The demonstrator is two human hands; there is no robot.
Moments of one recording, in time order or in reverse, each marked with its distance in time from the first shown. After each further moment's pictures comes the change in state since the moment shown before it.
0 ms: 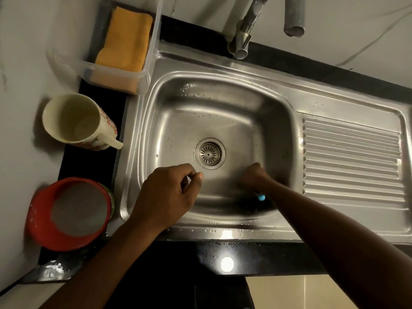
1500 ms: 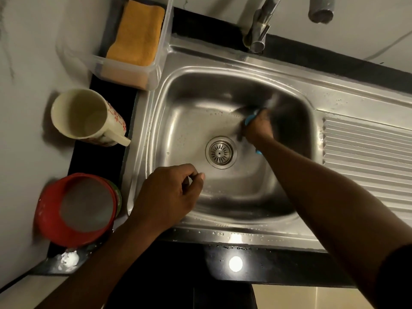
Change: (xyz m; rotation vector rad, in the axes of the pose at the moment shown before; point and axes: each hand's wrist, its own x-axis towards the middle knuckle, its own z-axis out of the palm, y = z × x) left_hand -0.001 -0.009 -0.005 0.042 -0.011 -0.038; right_hand 0.065 -0.083 -0.064 0.462 0.372 -0.242
